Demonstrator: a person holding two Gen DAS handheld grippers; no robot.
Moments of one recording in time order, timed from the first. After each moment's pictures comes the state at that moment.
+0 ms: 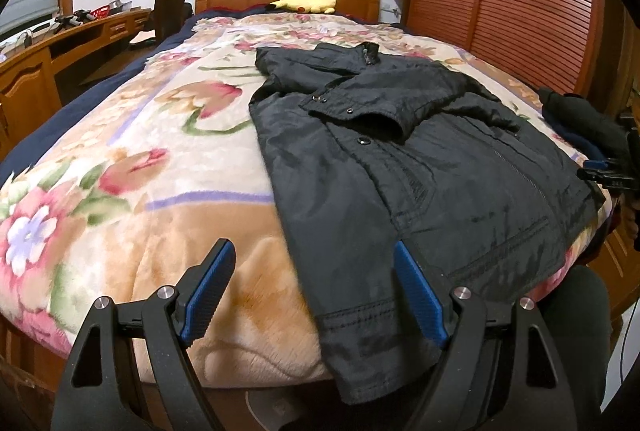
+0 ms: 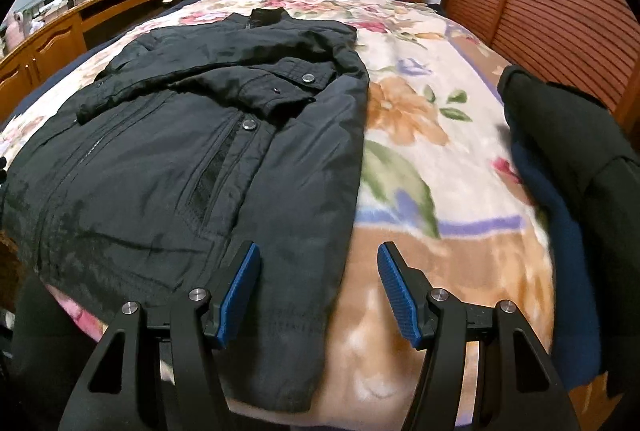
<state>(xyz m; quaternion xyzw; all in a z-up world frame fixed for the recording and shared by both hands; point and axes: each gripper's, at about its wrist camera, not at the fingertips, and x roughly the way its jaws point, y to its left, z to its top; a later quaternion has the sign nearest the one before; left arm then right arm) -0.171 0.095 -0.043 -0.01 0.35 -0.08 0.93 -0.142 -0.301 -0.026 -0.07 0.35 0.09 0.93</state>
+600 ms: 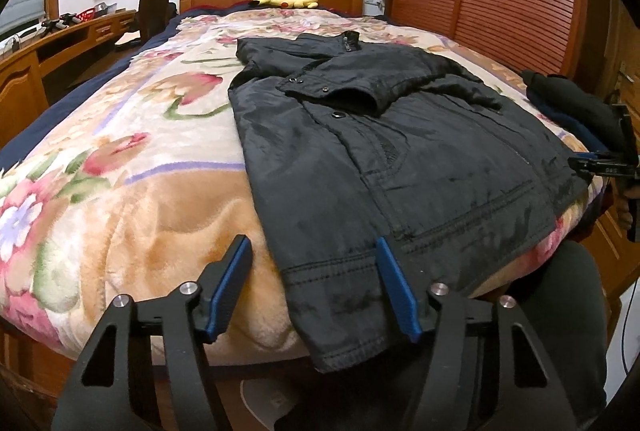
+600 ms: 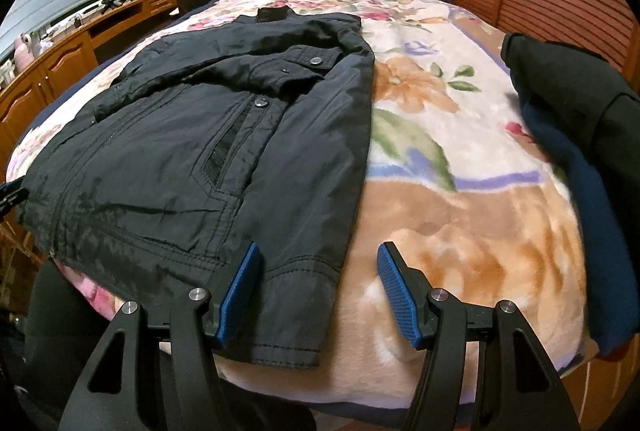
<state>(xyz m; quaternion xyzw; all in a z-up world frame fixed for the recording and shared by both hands) -0.189 0.083 -0.058 0.00 0.35 -0.11 0.93 -0.158 -0.317 -0.044 -0.02 0.35 0.13 0.93</state>
